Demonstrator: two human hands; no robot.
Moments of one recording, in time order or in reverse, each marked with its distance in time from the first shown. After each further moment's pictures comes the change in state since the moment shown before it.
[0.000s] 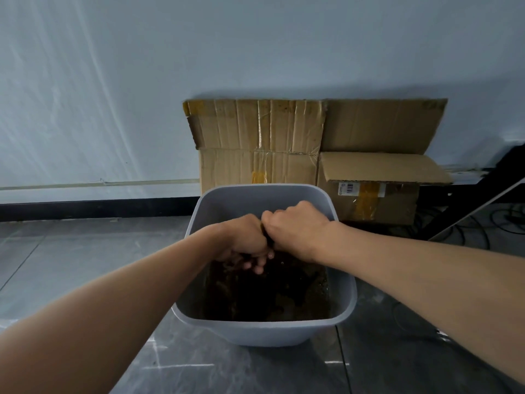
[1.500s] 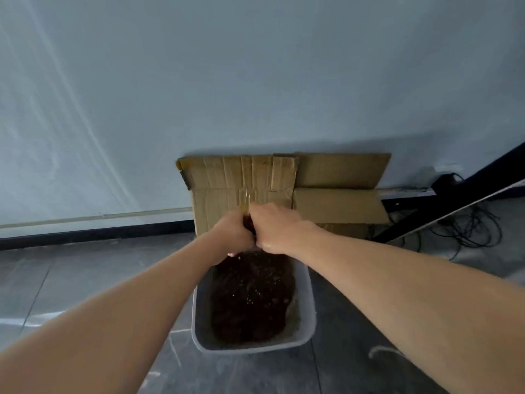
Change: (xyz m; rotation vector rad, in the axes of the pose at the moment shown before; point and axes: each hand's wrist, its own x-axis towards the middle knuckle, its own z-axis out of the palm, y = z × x) left_hand -0.059 0.081 -0.100 -0.110 0.147 0.051; right_hand 0.021 0.042 -0.165 0.575 -0.299 0.424
